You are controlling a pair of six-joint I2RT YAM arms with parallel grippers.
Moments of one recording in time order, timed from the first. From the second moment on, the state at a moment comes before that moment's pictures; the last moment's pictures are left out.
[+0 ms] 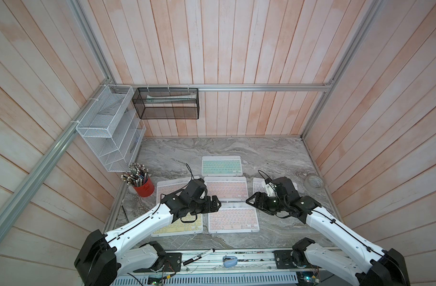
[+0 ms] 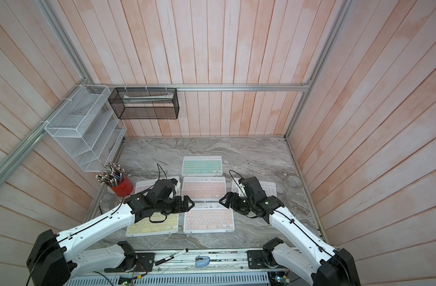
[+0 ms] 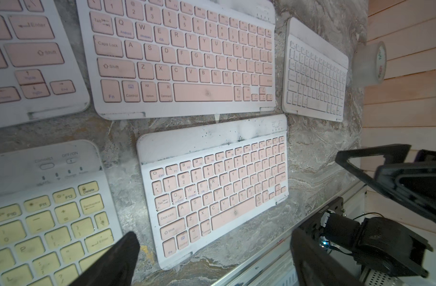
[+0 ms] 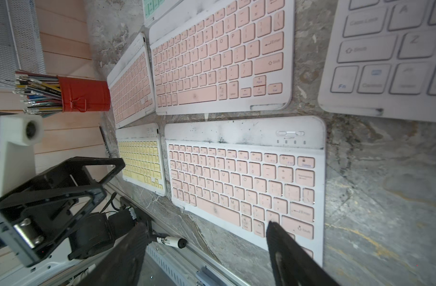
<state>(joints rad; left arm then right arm) -0.75 1.17 0.75 -0.52 0.21 -0.78 0.52 0.98 0.64 -0.53 -0.46 0.82</state>
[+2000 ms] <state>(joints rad) -0.92 1.52 0.80 -0.51 0.02 -0.90 0.70 1.31 0.67 -0.66 -0.06 0.82</state>
